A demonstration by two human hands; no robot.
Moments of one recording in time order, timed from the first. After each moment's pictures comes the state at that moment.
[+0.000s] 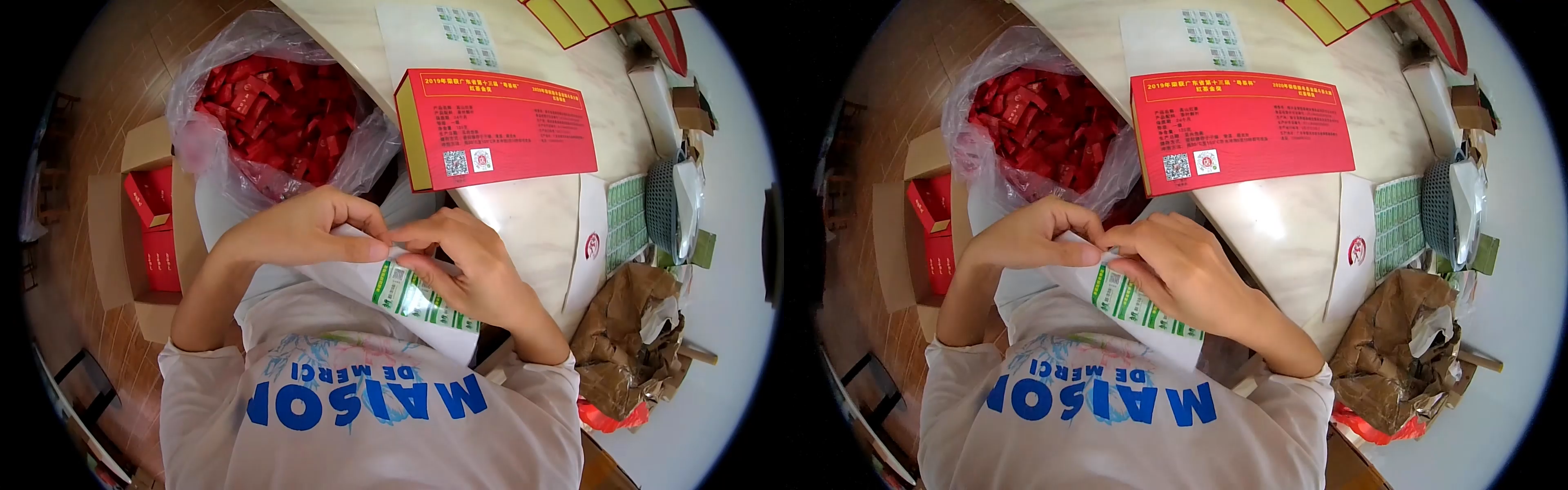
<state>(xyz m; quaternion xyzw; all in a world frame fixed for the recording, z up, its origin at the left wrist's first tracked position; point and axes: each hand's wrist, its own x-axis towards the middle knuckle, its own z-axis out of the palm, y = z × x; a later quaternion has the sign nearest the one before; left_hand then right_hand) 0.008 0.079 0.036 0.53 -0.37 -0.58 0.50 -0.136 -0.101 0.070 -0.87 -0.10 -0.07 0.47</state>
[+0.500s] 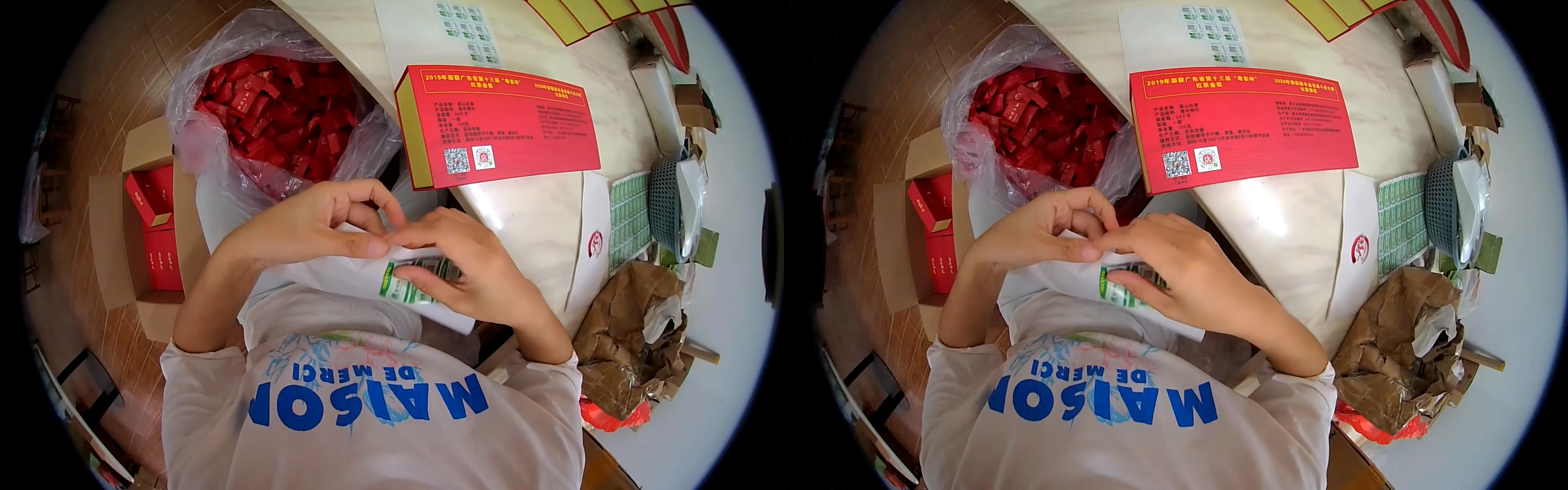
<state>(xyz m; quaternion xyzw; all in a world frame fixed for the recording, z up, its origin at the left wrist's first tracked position) 0.003 0.077 0.034 0.48 -0.27 -0.62 0.56 -0.134 -0.104 0.070 -0.86 -0.14 -0.05 0.50</state>
